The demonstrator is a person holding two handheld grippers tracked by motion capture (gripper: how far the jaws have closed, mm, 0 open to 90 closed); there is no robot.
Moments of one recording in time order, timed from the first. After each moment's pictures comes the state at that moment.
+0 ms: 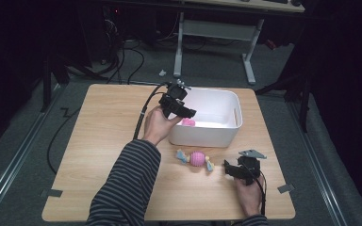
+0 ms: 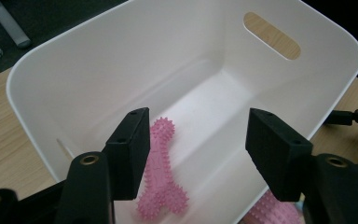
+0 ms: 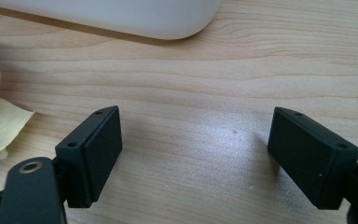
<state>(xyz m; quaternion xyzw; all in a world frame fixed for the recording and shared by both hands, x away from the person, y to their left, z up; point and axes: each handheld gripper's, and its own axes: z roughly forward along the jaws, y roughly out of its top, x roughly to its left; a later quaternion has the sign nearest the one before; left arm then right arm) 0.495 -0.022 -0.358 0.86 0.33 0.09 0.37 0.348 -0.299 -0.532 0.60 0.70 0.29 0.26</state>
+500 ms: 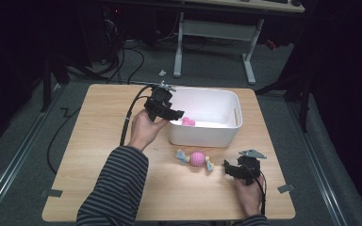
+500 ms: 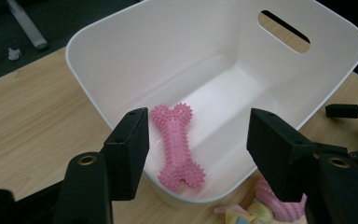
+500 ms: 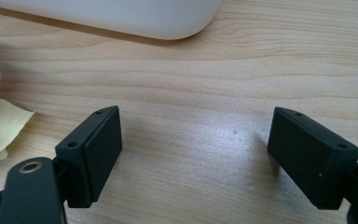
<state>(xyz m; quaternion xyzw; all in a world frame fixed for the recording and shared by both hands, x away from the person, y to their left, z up) 0.481 0.020 -0.358 0.85 0.35 0.10 0.39 0.348 -0.299 -0.532 0.60 0.70 0.29 0.26</state>
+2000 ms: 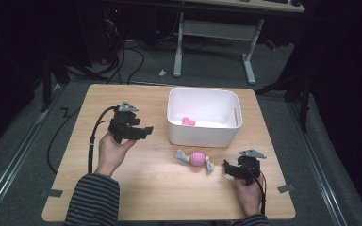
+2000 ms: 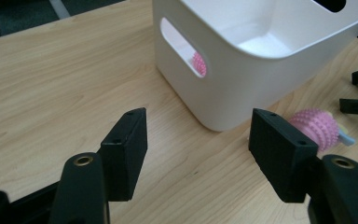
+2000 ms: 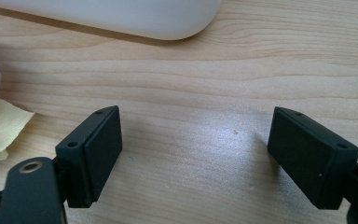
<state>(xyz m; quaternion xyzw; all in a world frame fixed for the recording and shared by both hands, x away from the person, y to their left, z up) 0.431 0.117 -0.396 0.81 0.40 0.12 0.40 0.348 -0.299 -0.532 0.60 0.70 0.29 0.26</state>
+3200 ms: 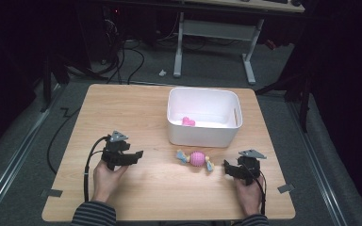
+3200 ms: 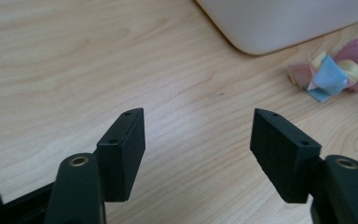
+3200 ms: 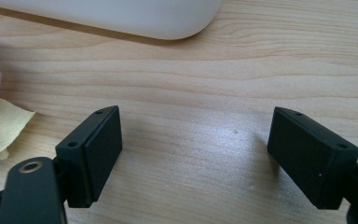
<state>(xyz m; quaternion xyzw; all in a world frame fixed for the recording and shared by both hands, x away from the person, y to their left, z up) 0.393 0.141 -0.483 0.80 0.45 0.11 0.38 0.348 -0.298 -0.531 0.60 0.70 0.29 0.26</state>
